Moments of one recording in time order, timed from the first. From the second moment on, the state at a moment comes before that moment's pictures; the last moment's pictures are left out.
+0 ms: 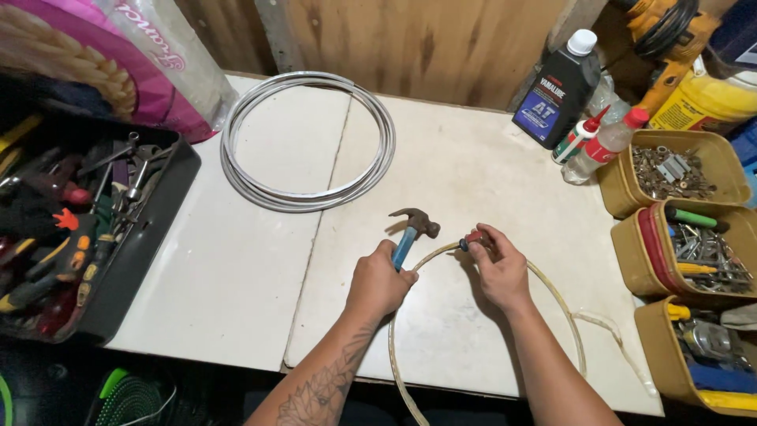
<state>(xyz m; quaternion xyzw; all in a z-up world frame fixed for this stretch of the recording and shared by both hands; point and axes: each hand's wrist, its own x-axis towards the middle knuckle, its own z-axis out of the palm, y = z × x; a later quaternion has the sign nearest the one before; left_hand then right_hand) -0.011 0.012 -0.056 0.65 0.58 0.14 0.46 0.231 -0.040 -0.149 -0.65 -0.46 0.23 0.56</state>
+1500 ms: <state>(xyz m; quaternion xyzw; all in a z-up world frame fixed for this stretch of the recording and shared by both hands) -0.021 0.038 -0.087 0.61 0.54 0.16 0.56 0.222 -0.027 -0.149 -0.61 -0.49 0.24 0.57</state>
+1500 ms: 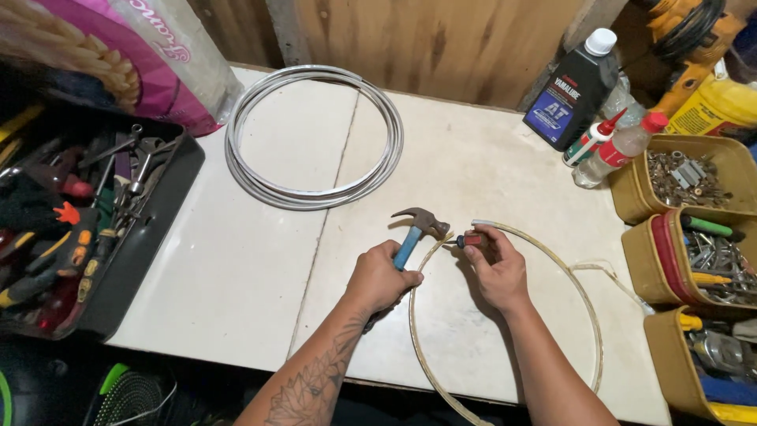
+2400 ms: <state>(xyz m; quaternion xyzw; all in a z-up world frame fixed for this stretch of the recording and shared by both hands) -0.021 0.014 -0.051 0.62 0.58 0.13 0.51 0.214 -0.001 -0.142 -0.63 -0.59 0.22 0.46</state>
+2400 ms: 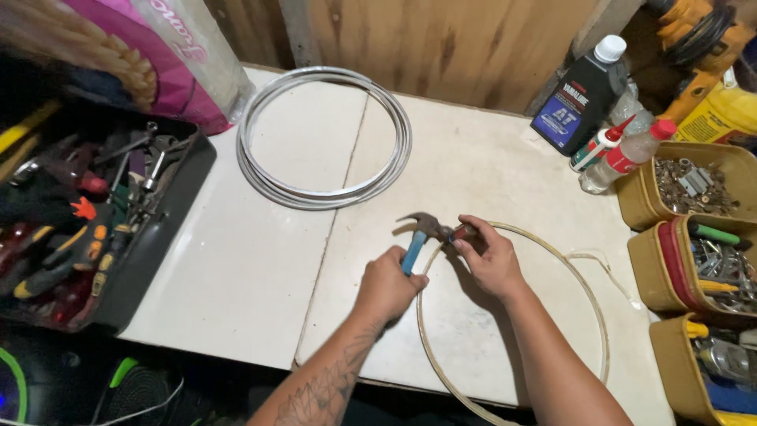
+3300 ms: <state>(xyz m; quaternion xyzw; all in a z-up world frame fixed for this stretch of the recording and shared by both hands) -0.112 -0.029 -0.012 0.82 0.44 0.29 0.20 0.153 -0.001 -0.121 -0.60 -0.59 0.36 0.40</state>
